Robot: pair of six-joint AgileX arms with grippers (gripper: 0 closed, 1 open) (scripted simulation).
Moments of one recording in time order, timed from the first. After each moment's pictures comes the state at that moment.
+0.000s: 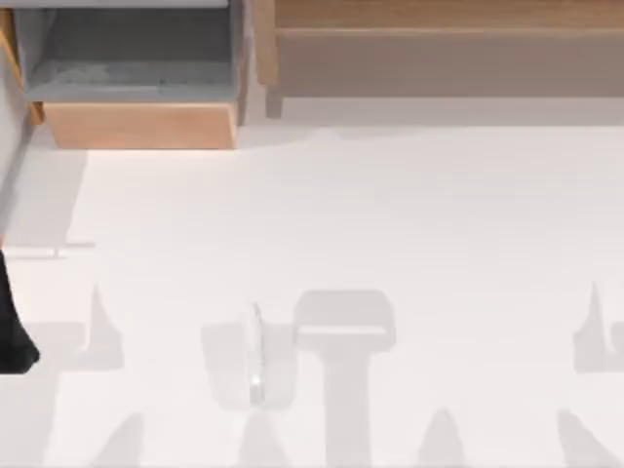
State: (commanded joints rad) left arm 0.00 0.00 0.00 0.00 0.00 0.00; right arm 0.00 0.00 0.00 0.00 0.00 0.00
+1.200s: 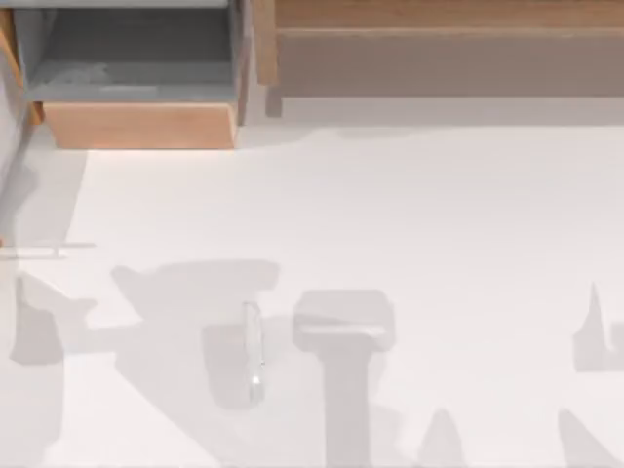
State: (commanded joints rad) left arm 0.36 1.52 1.43 -0.83 0.01 0.40; right arm 0.00 0.00 0.00 0.00 0.00 0.00
